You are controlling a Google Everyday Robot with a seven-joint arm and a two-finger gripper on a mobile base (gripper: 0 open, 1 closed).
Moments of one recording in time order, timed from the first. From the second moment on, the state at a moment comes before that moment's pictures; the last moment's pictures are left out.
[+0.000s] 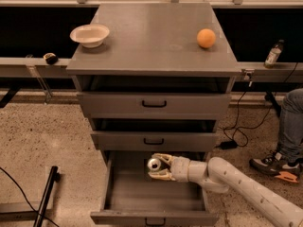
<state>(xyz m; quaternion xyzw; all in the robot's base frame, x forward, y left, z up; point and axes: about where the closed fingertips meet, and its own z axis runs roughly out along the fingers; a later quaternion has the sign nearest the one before) 0.563 -0.028 0.442 -0.54 0.57 0.29 0.55</state>
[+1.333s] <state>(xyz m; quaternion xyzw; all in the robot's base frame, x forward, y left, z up) 0.461 0.116 0.599 -0.70 0.46 0.39 0.39</state>
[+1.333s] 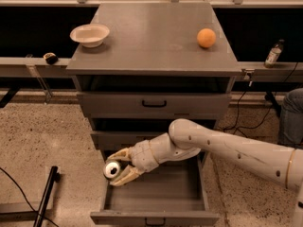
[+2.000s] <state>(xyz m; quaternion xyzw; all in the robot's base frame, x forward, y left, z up) 0.448 0.067 0.672 -0.67 0.44 0.31 0.51</state>
